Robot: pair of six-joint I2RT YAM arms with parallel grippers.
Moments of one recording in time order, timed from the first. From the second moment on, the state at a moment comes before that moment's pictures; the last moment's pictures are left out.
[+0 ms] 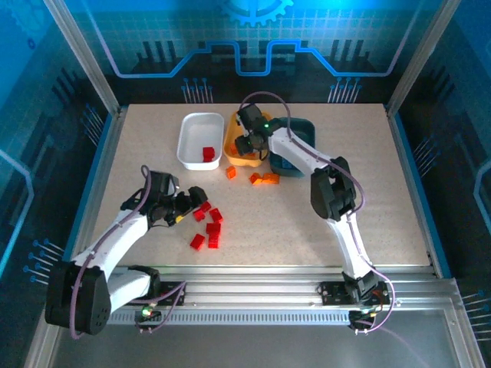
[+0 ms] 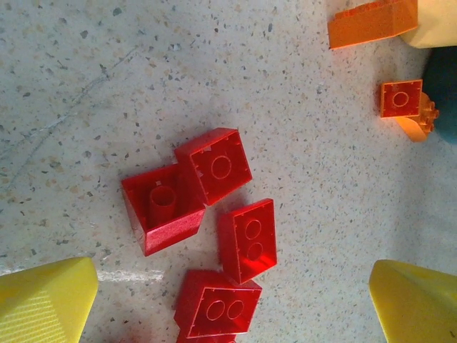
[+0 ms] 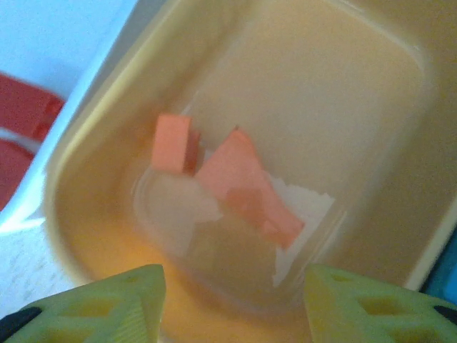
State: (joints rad) left arm -0.15 1.10 0.61 -0.48 0.34 -0.76; right arm 0.59 2.25 2.03 -0.75 0.11 0.15
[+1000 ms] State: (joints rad) left arm -0.34 1.36 0.63 -0.50 0.10 -0.85; right arm 0.80 1.79 1.33 -0.53 0.13 0.24
